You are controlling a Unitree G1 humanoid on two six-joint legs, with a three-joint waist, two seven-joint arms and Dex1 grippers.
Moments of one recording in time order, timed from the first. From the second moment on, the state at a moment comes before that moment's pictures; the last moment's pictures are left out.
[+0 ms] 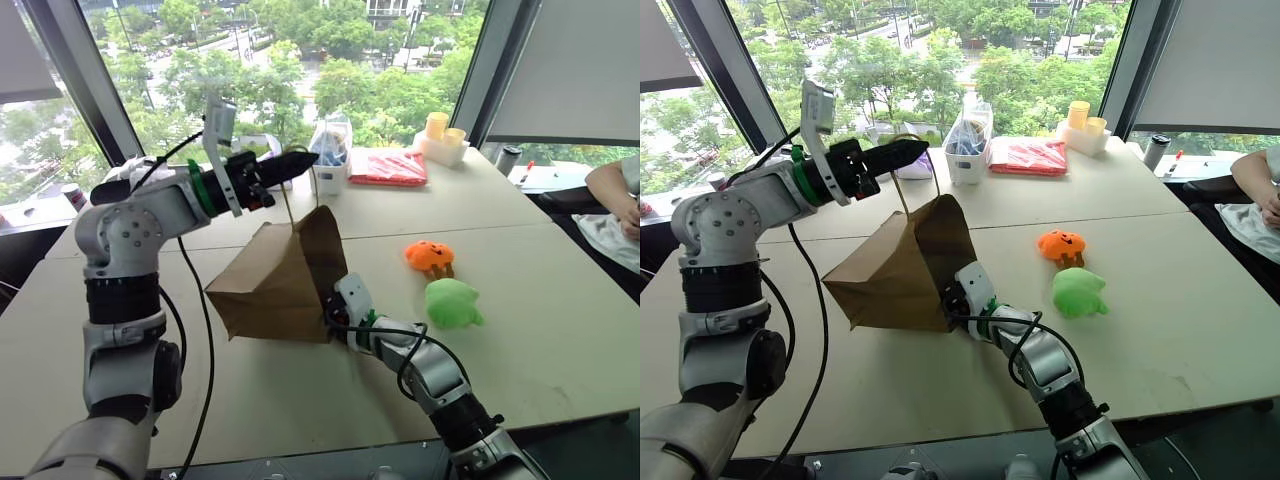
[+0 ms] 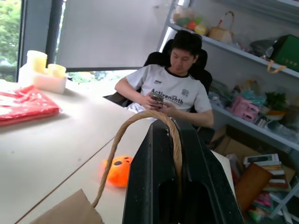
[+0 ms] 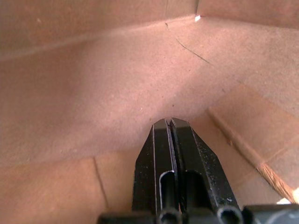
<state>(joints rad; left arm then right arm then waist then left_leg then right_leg) -1.07 0.46 0.27 0.08 -0.86 1.05 -0.69 -0.47 -0.20 0.31 0.08 0.18 0.53 0.46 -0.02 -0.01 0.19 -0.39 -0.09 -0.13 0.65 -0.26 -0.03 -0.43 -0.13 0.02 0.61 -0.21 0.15</state>
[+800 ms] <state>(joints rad) -0.75 0.55 -0.06 -0.20 -0.77 0.81 -1.12 -0.27 -0.45 -0.14 -0.73 0.51 1.13 0.46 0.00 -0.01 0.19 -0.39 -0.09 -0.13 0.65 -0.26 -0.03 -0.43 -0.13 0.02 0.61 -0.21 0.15</state>
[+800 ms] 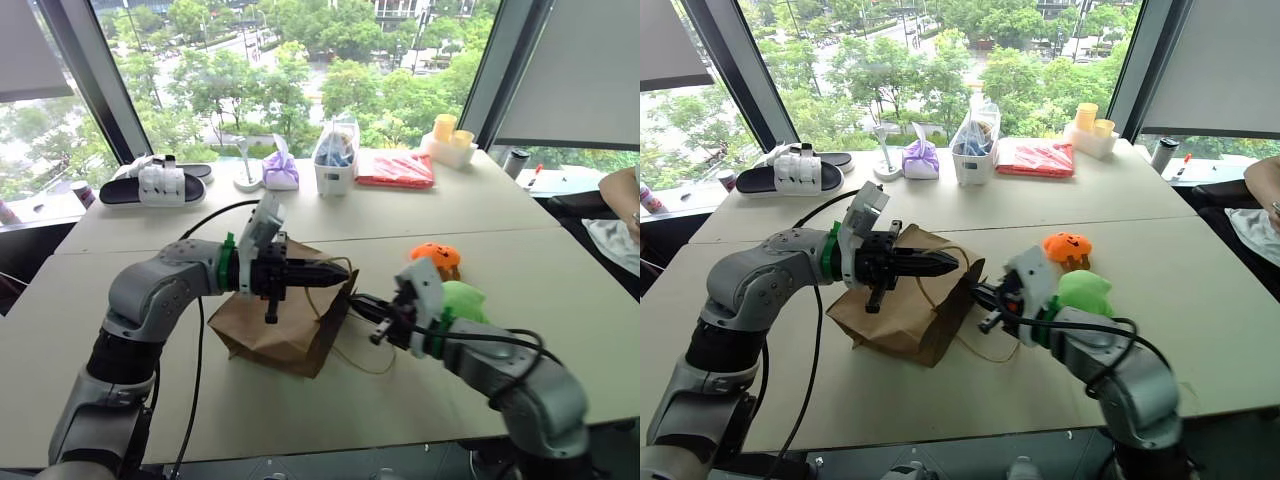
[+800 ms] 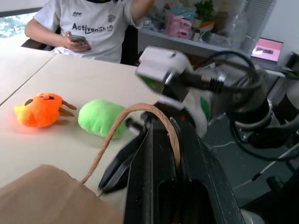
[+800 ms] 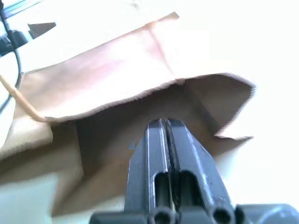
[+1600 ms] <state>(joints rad) -0.76 0.56 -0.02 -0.19 -0.76 0.77 -1.05 -0.27 -0.76 -0.01 -0.17 0.21 0.76 0.49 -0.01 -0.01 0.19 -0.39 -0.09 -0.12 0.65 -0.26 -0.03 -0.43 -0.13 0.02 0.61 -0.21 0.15</state>
